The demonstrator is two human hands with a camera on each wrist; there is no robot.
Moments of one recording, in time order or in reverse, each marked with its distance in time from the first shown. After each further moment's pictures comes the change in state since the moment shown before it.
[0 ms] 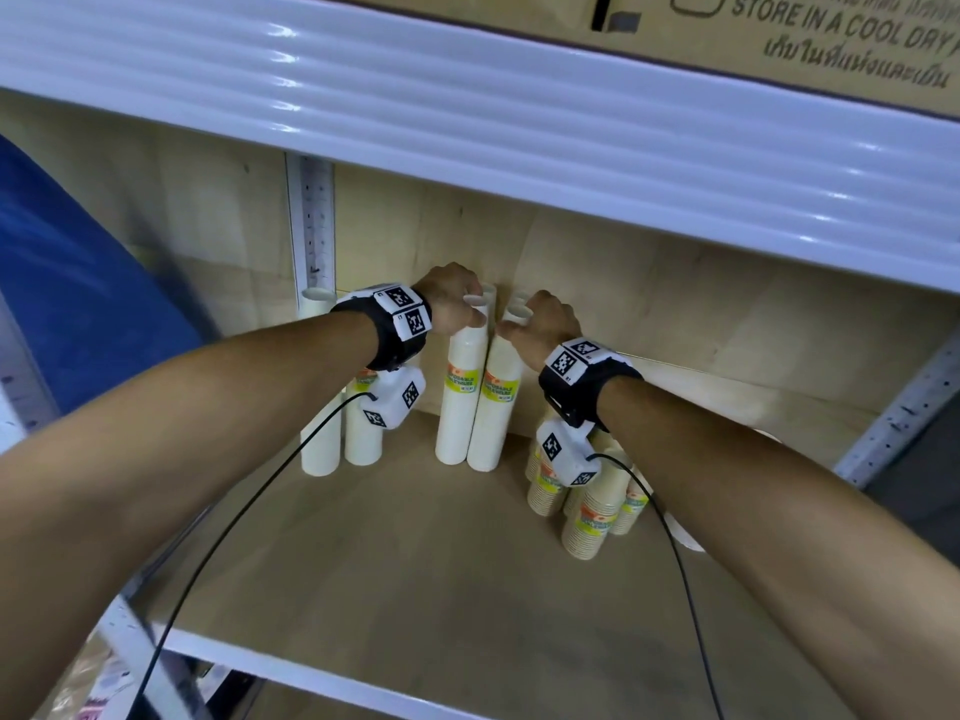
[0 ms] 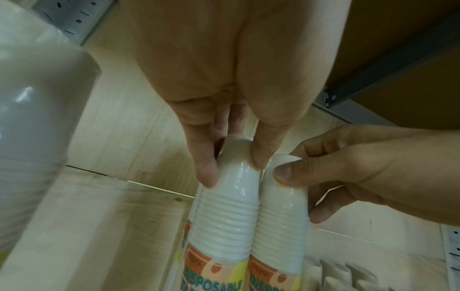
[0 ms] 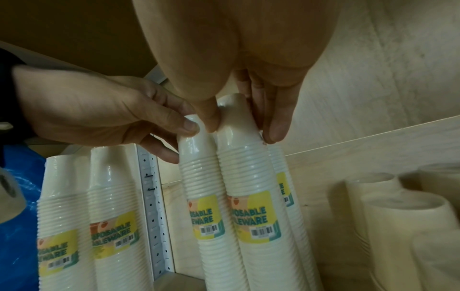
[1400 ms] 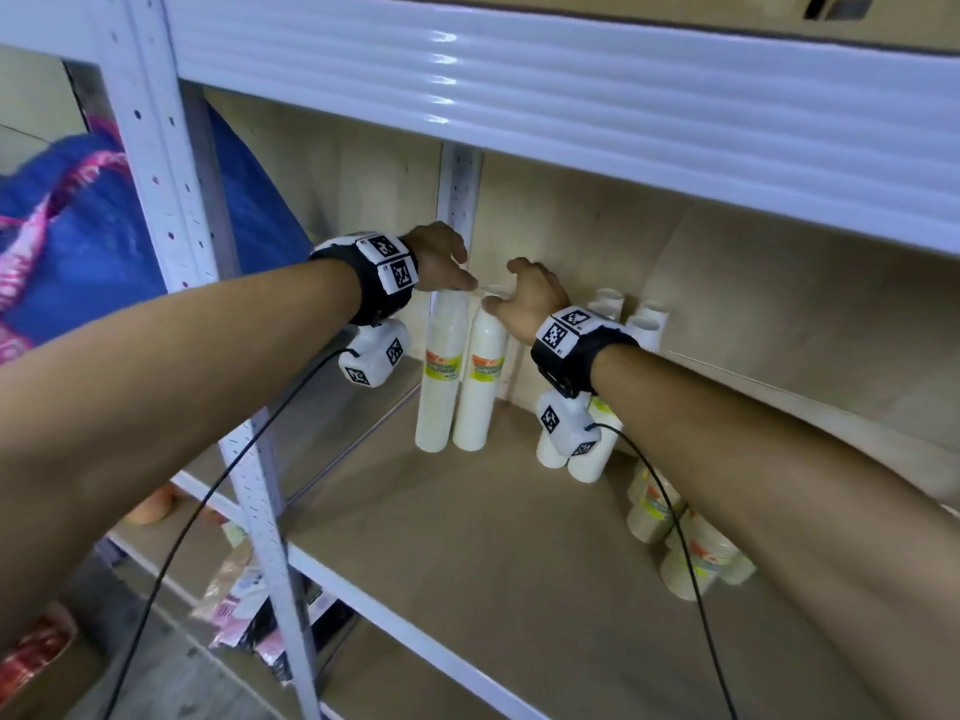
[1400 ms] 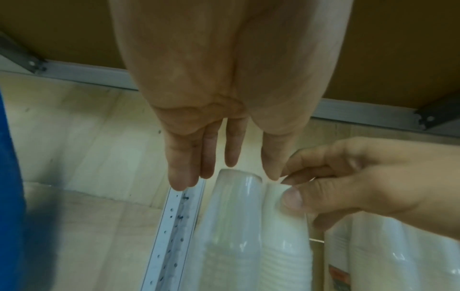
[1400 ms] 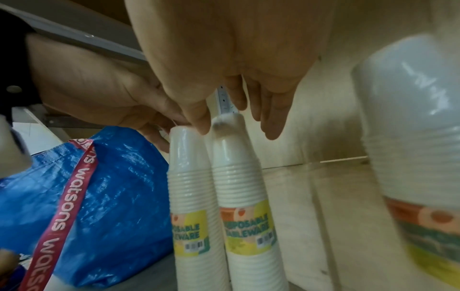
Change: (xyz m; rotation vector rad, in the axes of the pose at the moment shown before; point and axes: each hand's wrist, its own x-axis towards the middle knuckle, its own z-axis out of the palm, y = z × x) left_hand -0.069 -0.092 -0.105 0.191 0.094 -0.309; right_hand -0.002 -0.121 0.075 -0.012 -0.160 -0.413
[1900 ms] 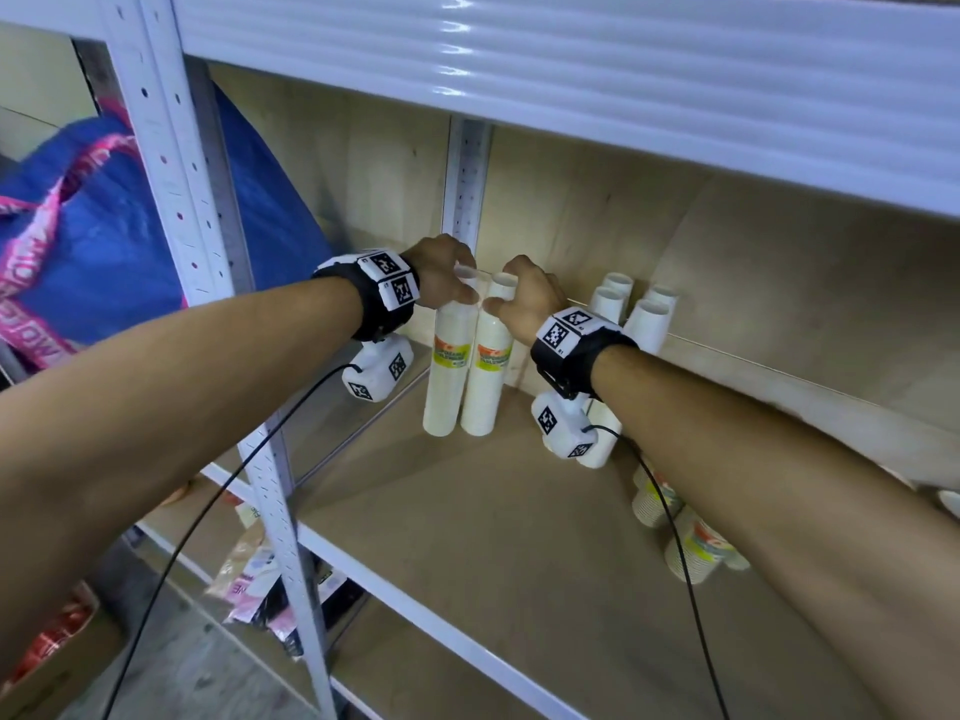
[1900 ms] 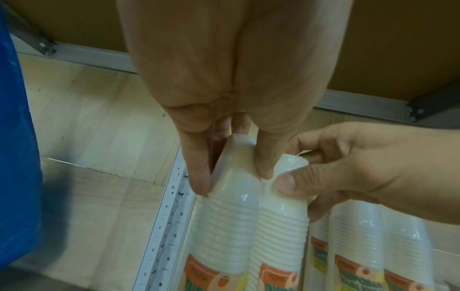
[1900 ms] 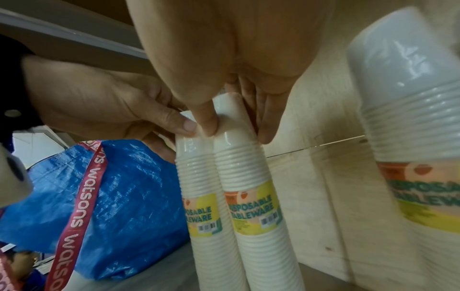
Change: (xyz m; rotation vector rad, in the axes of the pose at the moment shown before) left_hand -0.016 -0.010 0.027 -0.064 -0.029 0.018; right_hand -0.016 0.002 0.013 0.092 -0.036 -0.007
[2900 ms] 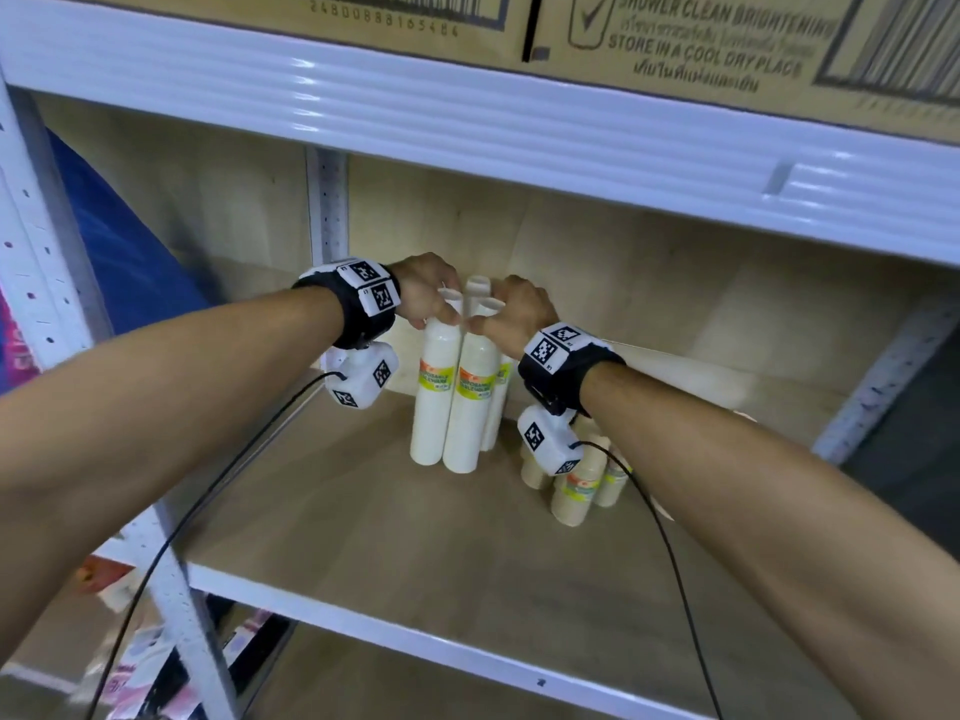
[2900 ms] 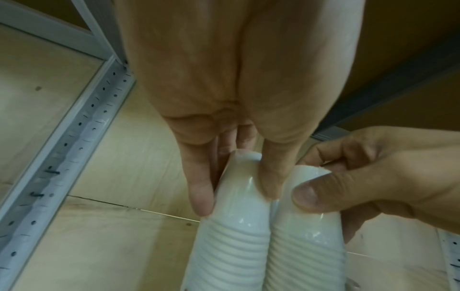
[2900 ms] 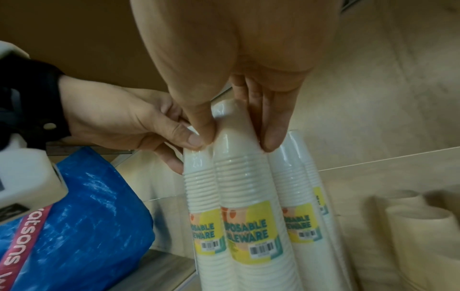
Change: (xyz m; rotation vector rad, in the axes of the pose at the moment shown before) left_hand -0.023 0.123 0.024 -0.155 -0.239 0.229; right_hand -0.098 0.044 -0.097 -0.043 0.203 0.223
